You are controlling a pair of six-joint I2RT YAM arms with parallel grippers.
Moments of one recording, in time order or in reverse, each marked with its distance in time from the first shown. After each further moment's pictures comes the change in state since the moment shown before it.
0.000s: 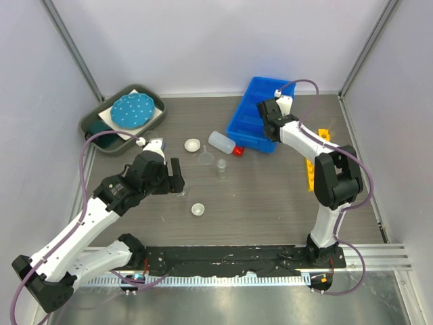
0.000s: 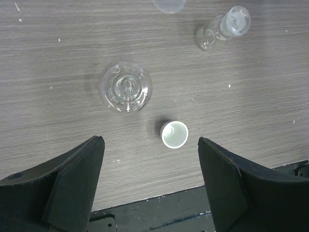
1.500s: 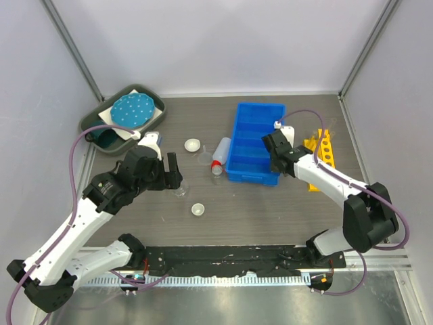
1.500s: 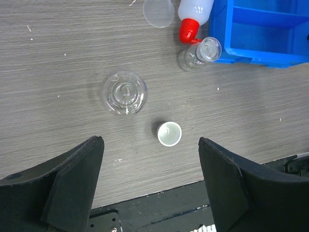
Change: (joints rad) left arm 0.000 0.000 0.138 -0.080 0.002 0.045; right arm 0.094 -0.415 -0.472 -0.058 -0.122 -0.069
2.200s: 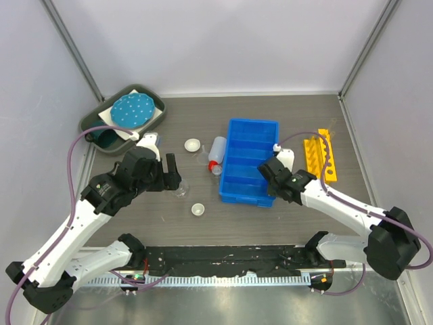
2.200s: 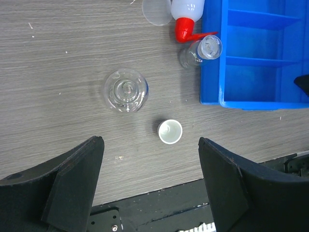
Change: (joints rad) left arm 0.000 -0.013 0.001 -0.017 0.000 -0.003; right arm 0.223 -0.244 -0.202 -0.095 0.008 0.232
